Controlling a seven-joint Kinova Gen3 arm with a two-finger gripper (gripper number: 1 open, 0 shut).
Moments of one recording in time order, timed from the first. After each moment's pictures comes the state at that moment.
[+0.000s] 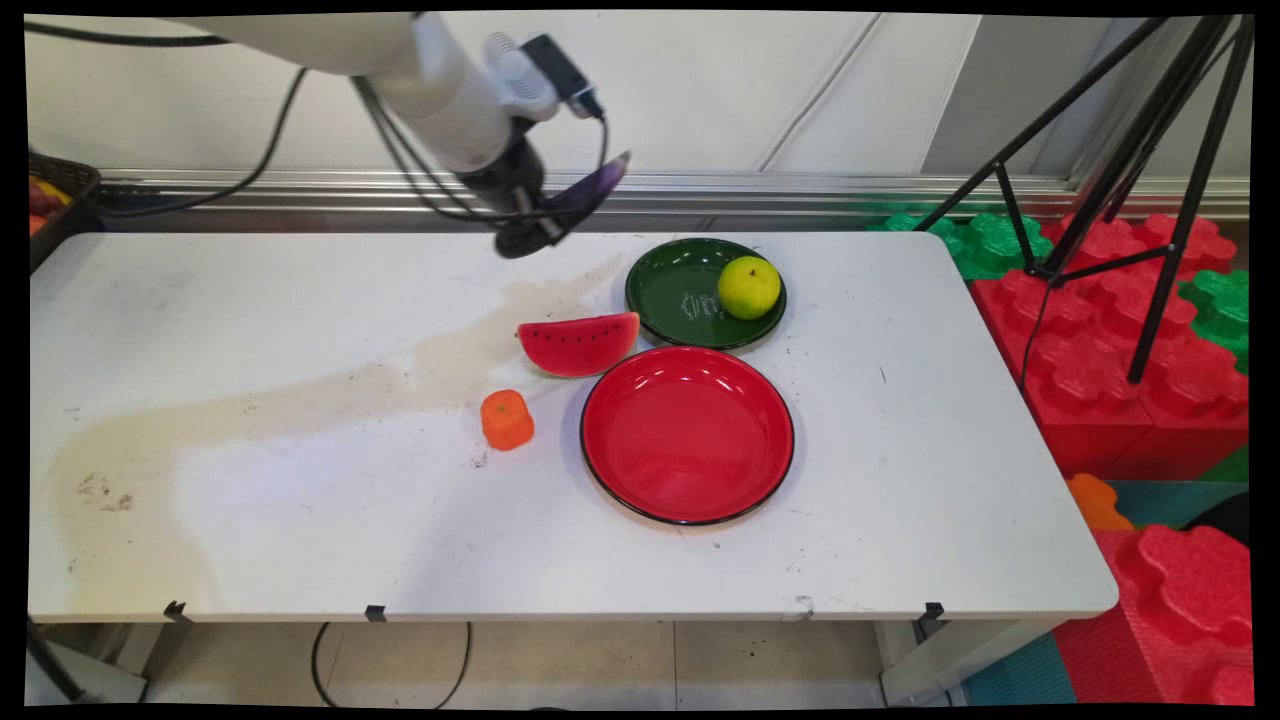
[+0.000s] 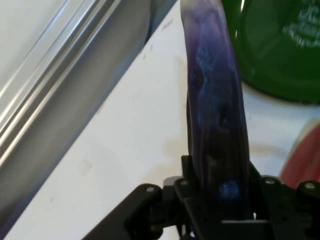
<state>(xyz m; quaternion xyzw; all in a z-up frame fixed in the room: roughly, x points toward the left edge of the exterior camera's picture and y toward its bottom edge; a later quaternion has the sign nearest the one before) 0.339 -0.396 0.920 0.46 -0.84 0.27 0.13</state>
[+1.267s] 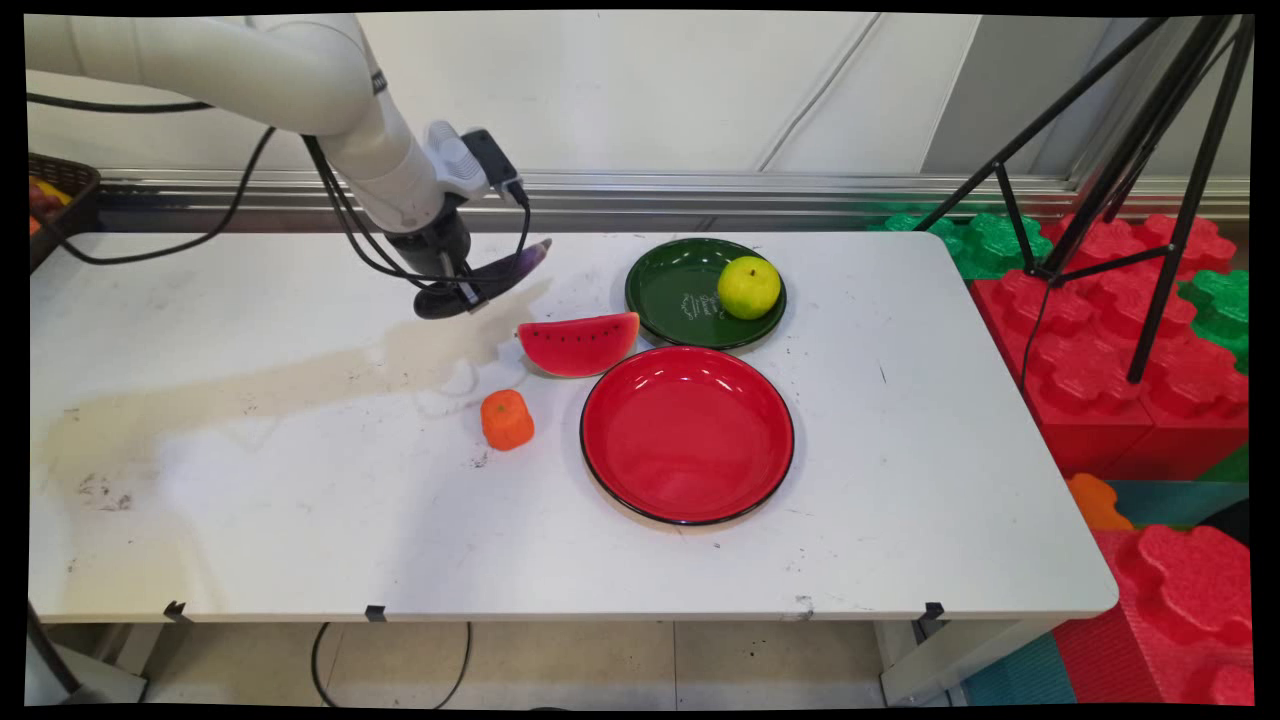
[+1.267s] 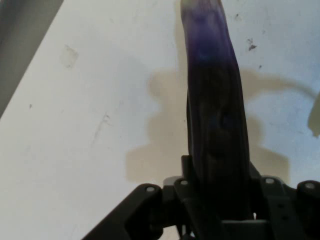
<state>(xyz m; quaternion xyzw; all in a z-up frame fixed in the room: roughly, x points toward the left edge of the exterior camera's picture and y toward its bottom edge) 0.408 -0.391 0.852 0.46 -0.86 0.20 0.04</state>
